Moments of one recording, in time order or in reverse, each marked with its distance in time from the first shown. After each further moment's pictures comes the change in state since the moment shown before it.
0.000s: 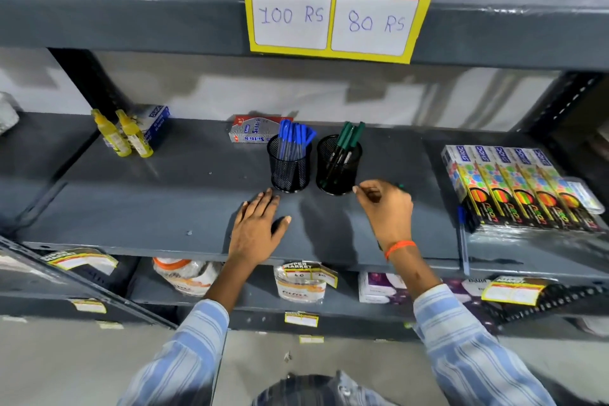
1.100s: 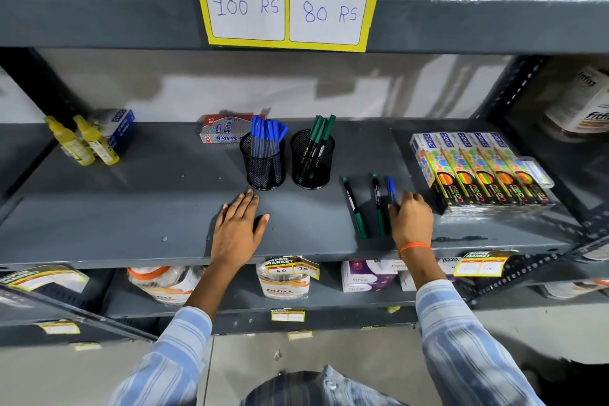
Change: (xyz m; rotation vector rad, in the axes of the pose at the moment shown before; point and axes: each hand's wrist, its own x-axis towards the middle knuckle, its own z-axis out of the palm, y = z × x) left_hand -0.003 0.006 0.002 -0.018 0.012 0.003; right_hand -0.010 0.075 -0.040 -0.481 -0.050 0.221
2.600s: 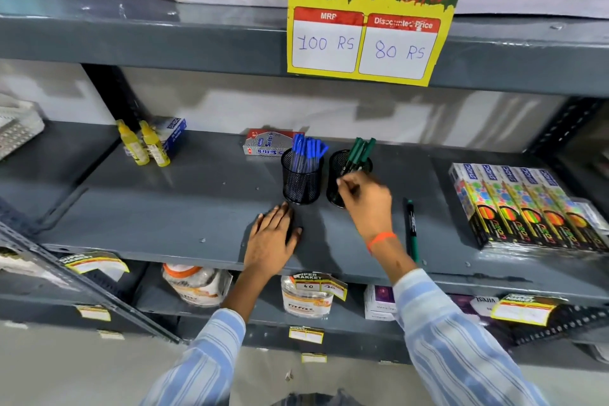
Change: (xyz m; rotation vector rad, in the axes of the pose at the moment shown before) left_hand 0.000 0.001 -0.001 0.013 -0.012 -0.016; right_hand -0.005 -0.138 0.002 0.476 0.075 -0.378
